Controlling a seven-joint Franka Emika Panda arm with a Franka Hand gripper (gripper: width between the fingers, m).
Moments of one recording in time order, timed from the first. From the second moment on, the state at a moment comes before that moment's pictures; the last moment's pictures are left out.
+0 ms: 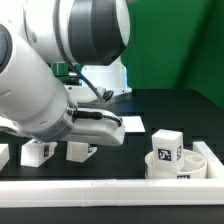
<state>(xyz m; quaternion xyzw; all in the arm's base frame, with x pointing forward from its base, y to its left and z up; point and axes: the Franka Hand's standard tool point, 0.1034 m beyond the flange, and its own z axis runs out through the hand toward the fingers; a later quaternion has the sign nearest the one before) 0.527 -0.082 0.028 -0.89 0.16 0.41 0.08</state>
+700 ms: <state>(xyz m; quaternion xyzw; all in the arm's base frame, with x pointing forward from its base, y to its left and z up) 0.517 -0.079 0.007 -0.90 0.16 0.41 0.08</state>
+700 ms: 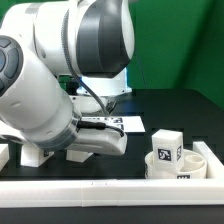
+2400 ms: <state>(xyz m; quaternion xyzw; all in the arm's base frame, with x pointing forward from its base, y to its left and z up) 0.551 -0.033 0.084 -0.91 0.18 0.38 0.05</state>
